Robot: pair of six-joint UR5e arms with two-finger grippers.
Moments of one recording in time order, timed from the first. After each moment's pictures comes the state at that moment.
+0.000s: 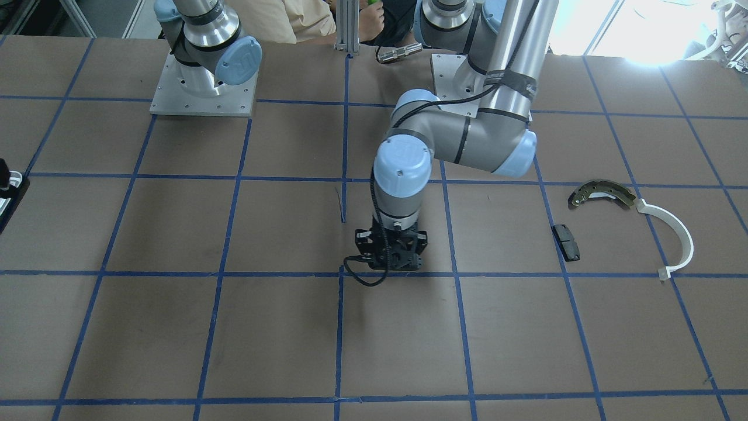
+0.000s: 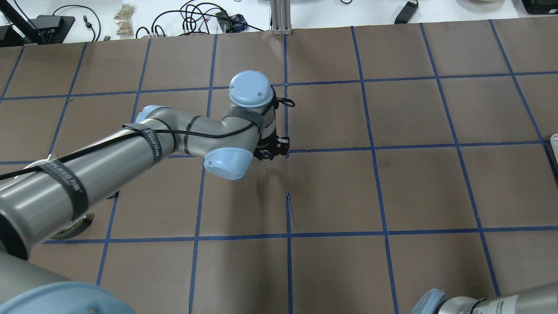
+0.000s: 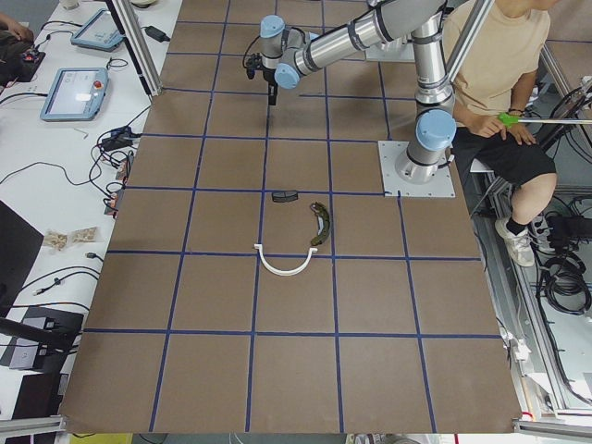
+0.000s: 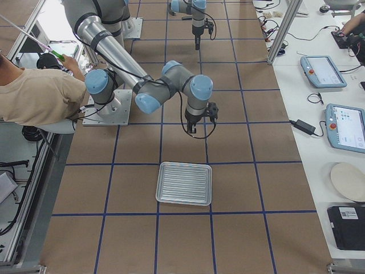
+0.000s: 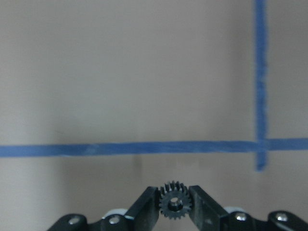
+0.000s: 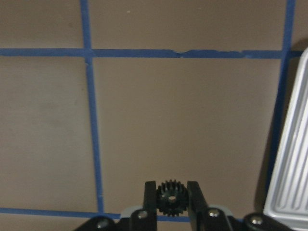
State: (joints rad) left arm -1.78 -1.97 -1.83 -0.89 1.61 -0.14; right arm 0.91 -1.46 1.85 -1.85 -1.58 -0.65
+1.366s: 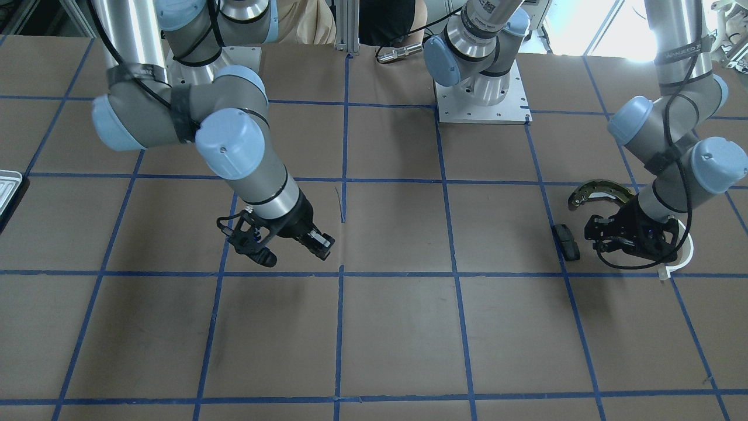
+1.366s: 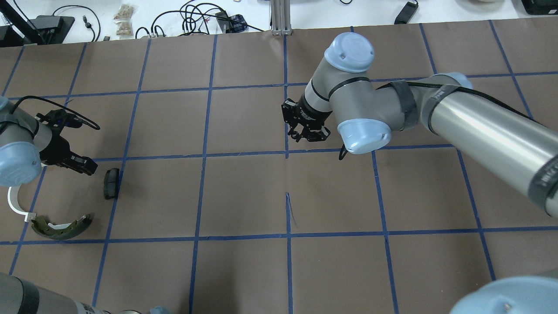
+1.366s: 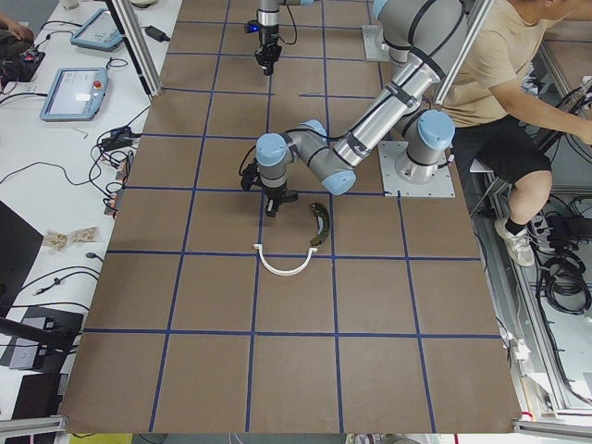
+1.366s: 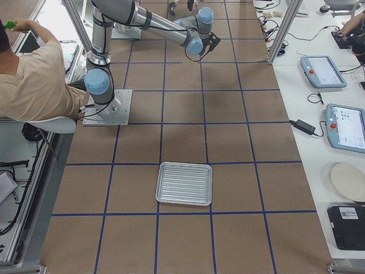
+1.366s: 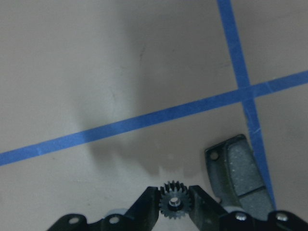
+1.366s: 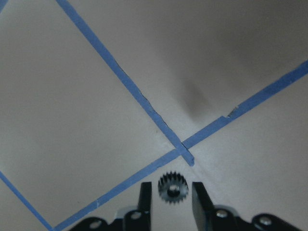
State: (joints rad) left arm -0.95 -1.91 -1.99 -0.82 1.56 0.87; right arm 1.83 -1.15 1.74 -2.28 -1.28 0.95
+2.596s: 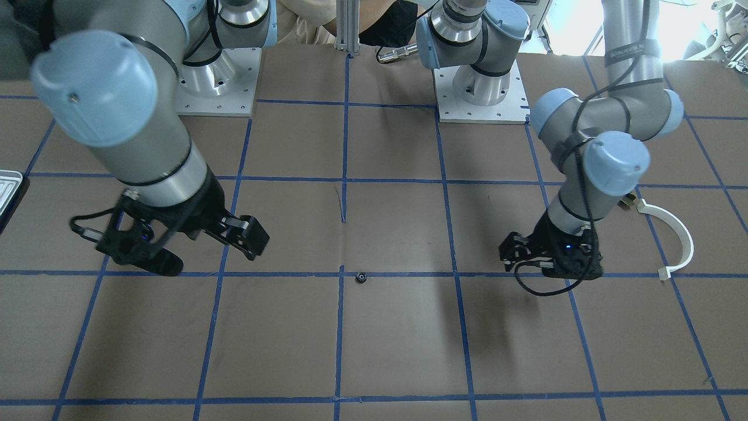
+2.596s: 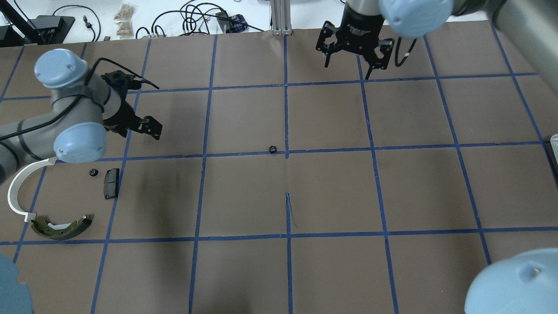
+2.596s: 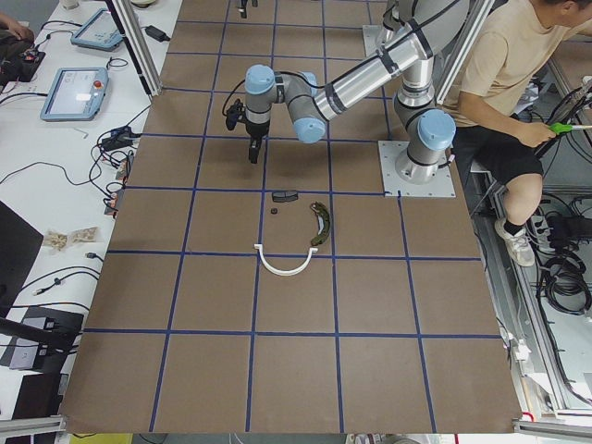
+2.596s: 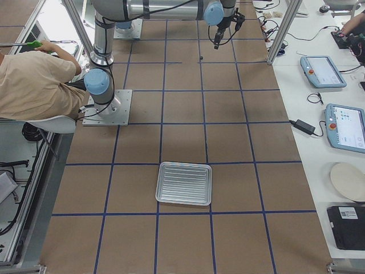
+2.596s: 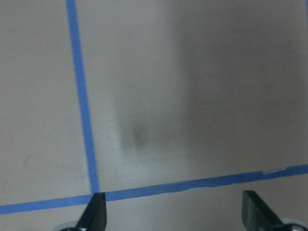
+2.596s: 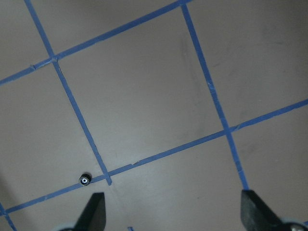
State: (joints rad) left arm -1.40 -1.85 -1.92 -0.82 1.55 0.20; right arm 1.66 -1.24 1.25 -1.55 -1.51 0.44
